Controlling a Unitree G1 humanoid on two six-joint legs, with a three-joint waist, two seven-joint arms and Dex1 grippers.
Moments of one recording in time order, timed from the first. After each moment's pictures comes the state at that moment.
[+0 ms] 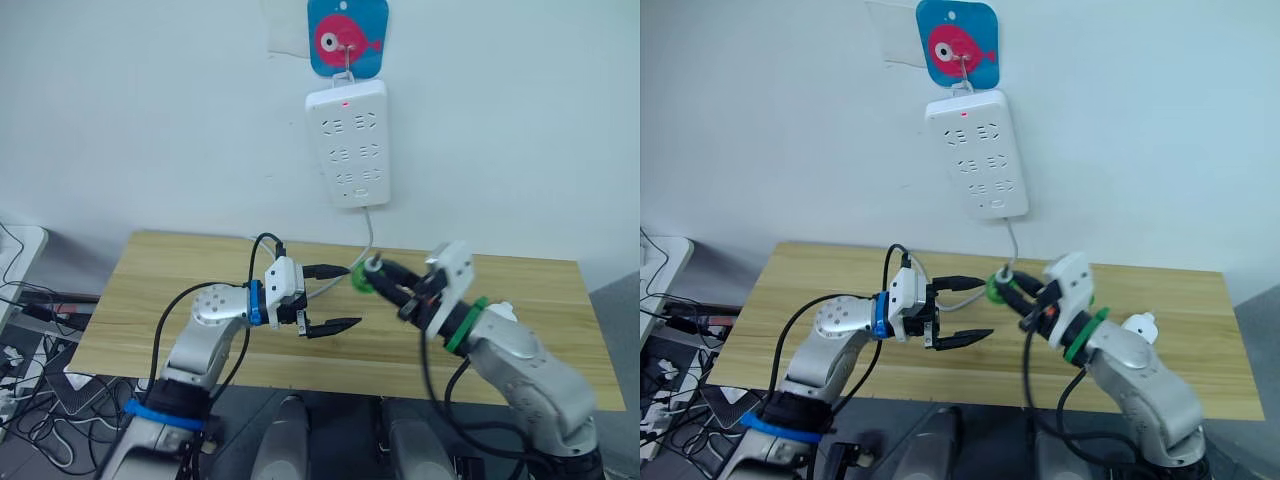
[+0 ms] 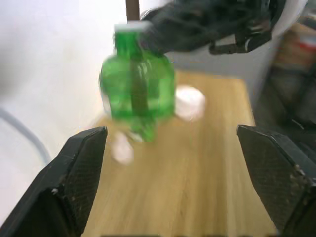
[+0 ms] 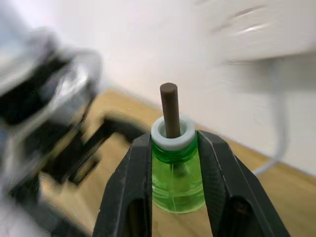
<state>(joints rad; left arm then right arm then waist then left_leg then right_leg) -0.29 0.38 -0.15 -0.05 -0.31 0.01 -1.07 -0.11 -0.21 -0.08 -0.73 0.68 0.85 0.26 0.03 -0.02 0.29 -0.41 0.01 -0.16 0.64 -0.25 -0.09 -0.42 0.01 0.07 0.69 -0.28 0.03</state>
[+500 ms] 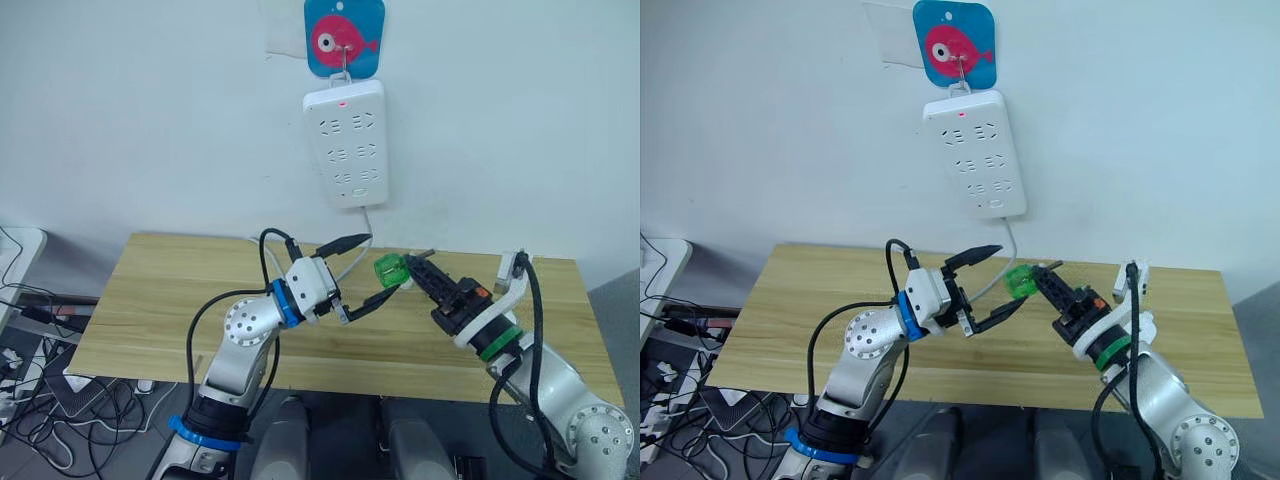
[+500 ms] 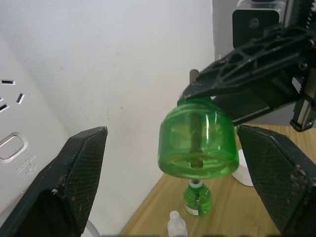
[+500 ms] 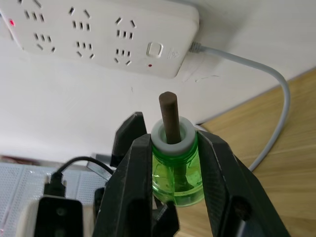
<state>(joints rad) -0.27 0.23 -0.21 -0.11 -0.16 -0.20 -0.82 0.01 -0.24 -0.17 -0.70 1.76 0.70 -0.47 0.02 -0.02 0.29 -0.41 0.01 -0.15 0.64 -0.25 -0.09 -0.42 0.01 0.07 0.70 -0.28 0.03</state>
